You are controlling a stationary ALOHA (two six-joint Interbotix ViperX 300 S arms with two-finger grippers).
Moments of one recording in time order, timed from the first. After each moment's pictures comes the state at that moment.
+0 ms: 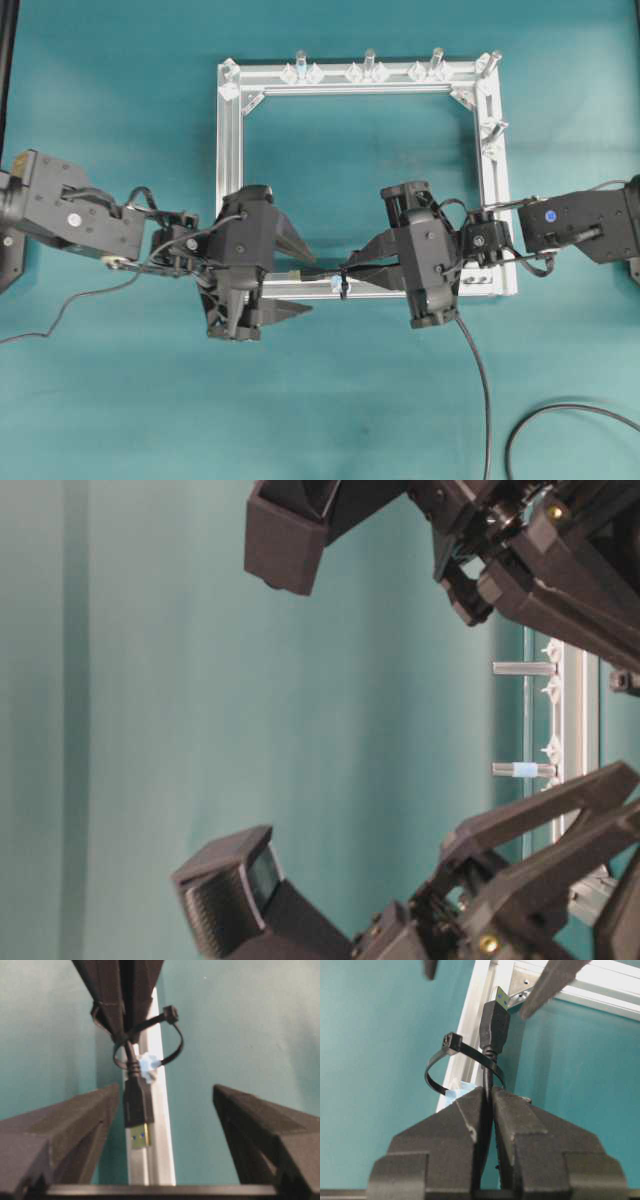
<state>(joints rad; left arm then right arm) -0.13 0.04 0.71 -0.07 -0.14 -0.01 0.06 0.07 0.81 -0.12 -0.37 0.08</state>
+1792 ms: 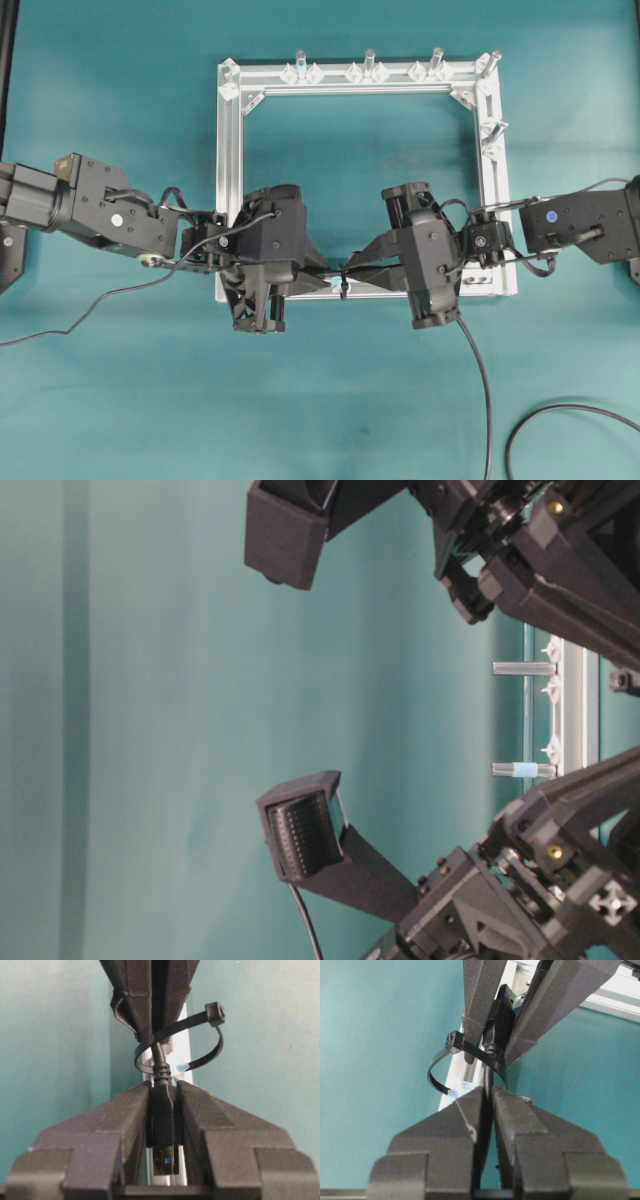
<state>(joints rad) -0.10 0.15 0.66 -0.07 -0.14 -0.01 0.06 0.07 0.82 -0.12 -0.37 0.08</state>
